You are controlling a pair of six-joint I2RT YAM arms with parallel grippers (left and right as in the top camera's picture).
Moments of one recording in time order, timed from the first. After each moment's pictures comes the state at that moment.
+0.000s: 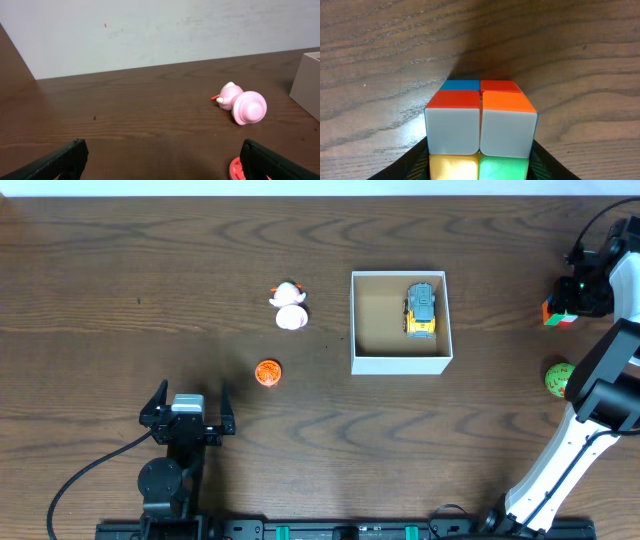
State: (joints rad) left arm 0.01 0.01 0.02 -0.11 0.02 0.12; right arm -0.43 2.35 2.00 -1.06 -0.03 -0.30
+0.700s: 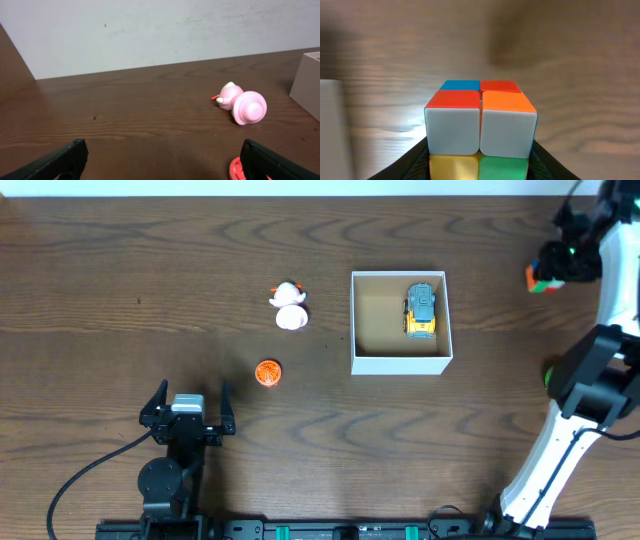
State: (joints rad) left arm 0.01 0.01 0.02 -0.11 0.02 0.12; right arm -0.30 2.35 2.31 -1.30 -0.11 -0.27
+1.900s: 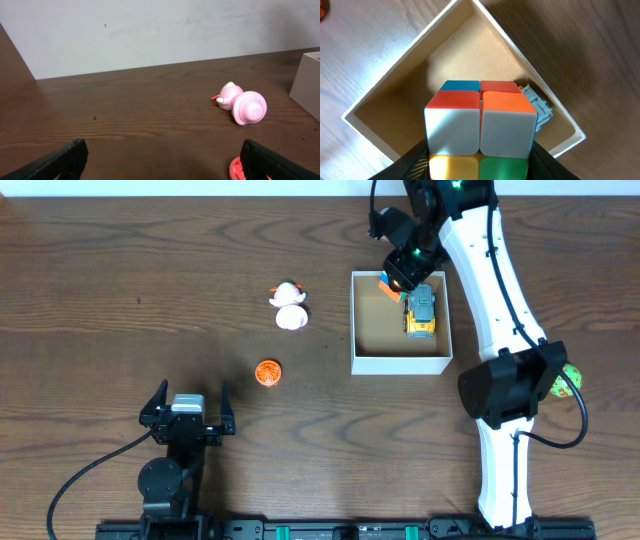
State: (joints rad) left arm 0.01 0.01 0.02 -0.11 0.02 0.12; right arm 0.29 2.32 2.50 -1.60 -0.11 -0.52
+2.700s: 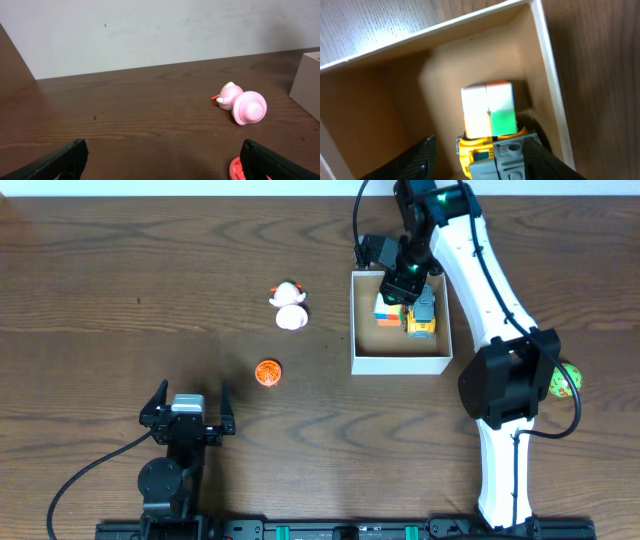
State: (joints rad) left arm 0.01 0.01 0.02 -0.11 0.02 0.12; right arm 0.29 2.32 2.28 -1.43 -0.18 -0.92
